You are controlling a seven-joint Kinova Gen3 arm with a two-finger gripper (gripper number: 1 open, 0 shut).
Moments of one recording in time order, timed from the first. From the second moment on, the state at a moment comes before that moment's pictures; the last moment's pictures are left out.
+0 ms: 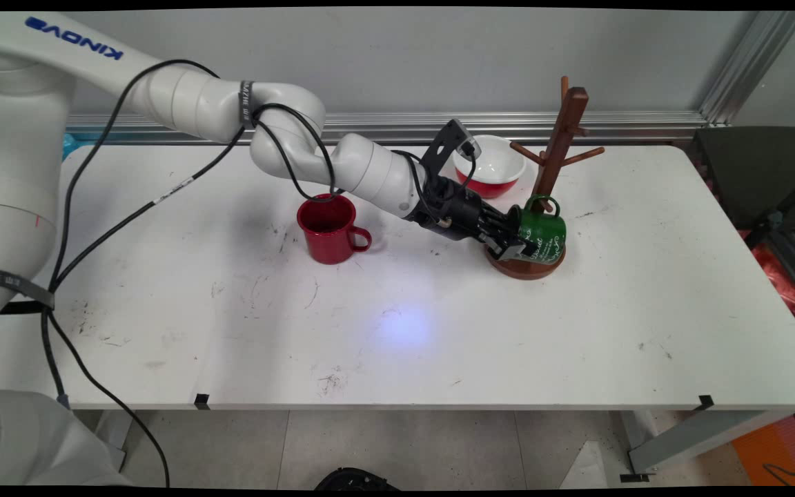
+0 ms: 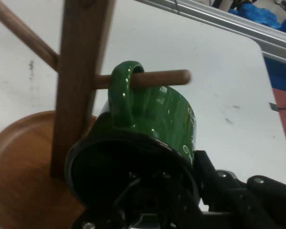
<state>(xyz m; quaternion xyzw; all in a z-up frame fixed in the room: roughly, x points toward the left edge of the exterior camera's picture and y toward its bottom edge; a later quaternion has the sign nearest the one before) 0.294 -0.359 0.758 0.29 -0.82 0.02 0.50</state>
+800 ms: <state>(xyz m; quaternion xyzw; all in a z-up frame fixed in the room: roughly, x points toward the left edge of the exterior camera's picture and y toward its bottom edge) 0.302 -0.325 0.811 0.28 -0.81 0.01 0.51</state>
